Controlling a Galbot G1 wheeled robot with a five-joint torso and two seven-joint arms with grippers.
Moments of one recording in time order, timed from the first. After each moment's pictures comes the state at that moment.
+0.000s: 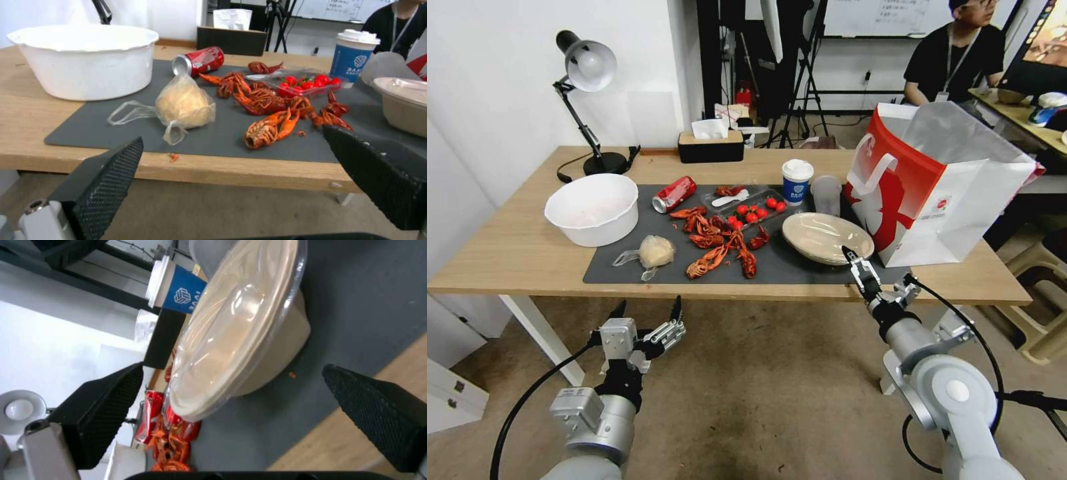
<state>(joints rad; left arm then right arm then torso) 1.83 -1.50 -0.47 -2.42 -0.19 0.21 -0.09 -1.34 1.38 0.59 2.12 1.43 -0.33 0.40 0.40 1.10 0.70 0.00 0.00</state>
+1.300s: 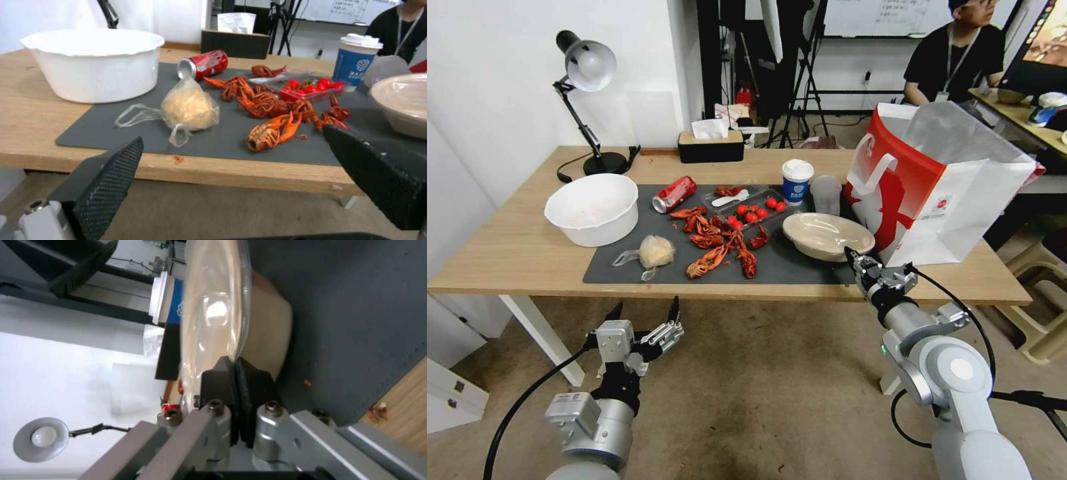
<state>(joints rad) 1.85 -1.50 -0.46 -2.44 -0.18 0.20 -0.11 -1.30 1.40 0.61 2.11 1.55 -0.29 0.46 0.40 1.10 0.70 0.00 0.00</state>
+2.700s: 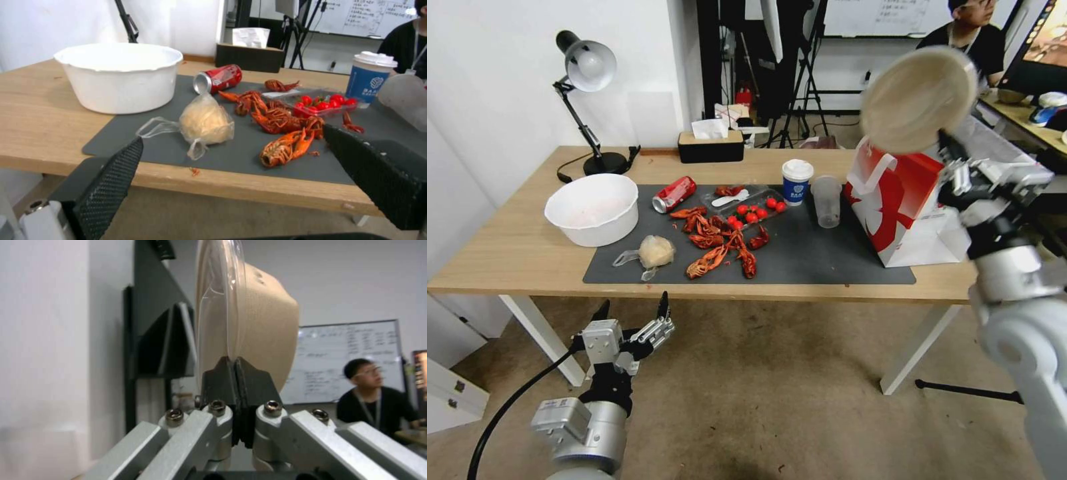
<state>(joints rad) 1.87 -1.52 -0.47 -2.47 -0.17 0.16 -0.14 -1.22 0.98 0.70 2.25 0.70 -0.02 0.11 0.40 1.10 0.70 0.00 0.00</state>
